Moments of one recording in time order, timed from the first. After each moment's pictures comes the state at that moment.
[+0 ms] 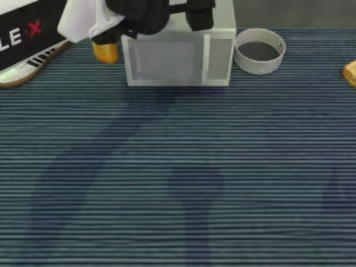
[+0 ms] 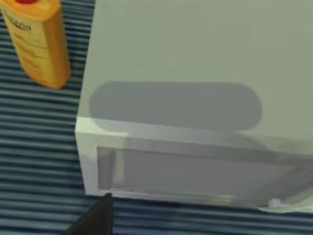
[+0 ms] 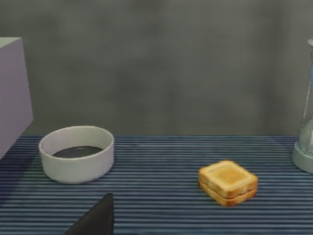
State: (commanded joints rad) left arm -0.62 1.86 1.65 -0.58 -0.37 -0.54; right arm 0.00 0.00 0.00 0.00 0.00 0.00
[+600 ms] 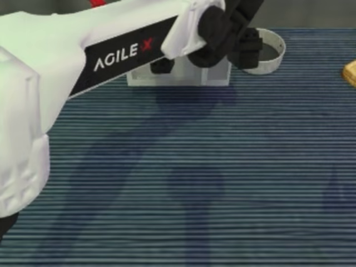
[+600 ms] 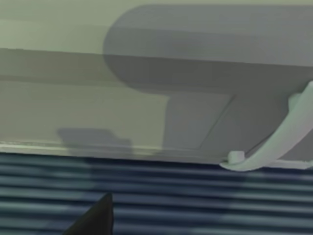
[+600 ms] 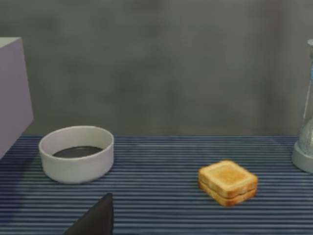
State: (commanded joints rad) left arm -0.74 2.21 1.93 -0.71 -0.44 -0.63; right arm 0.00 0.00 0.00 0.00 0.00 0.00
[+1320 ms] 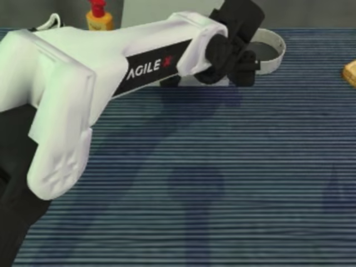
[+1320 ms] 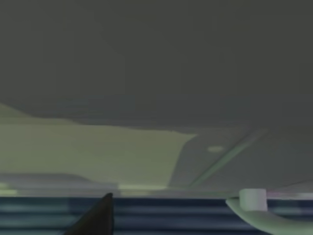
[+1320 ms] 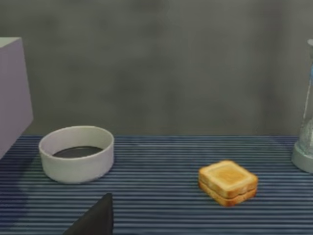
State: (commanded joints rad) left arm -0.67 2.42 2.05 -0.59 -0.40 -0.57; right arm 0.00 0.00 0.00 0.00 0.00 0.00
